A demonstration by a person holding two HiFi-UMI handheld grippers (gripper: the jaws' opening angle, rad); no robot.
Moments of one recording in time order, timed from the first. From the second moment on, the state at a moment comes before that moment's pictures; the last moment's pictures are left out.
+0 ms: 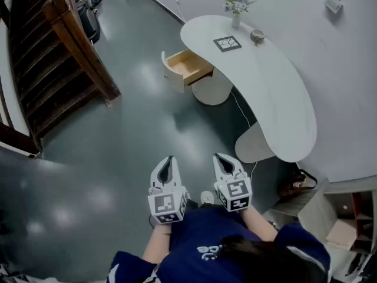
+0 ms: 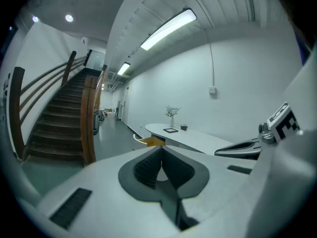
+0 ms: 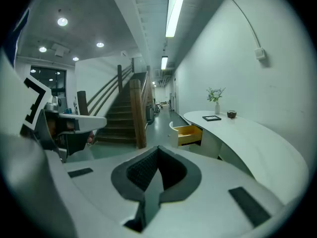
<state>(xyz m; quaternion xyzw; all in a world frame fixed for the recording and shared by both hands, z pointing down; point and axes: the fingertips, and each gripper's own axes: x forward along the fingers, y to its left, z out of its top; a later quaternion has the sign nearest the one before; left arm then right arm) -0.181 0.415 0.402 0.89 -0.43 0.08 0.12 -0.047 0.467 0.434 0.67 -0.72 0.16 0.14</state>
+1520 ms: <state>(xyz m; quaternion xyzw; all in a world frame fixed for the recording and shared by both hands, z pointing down) -0.130 0.317 0.406 0.90 -0.41 0.09 0.11 0.000 0.346 0.444 0.66 -0.72 0.19 0.12</state>
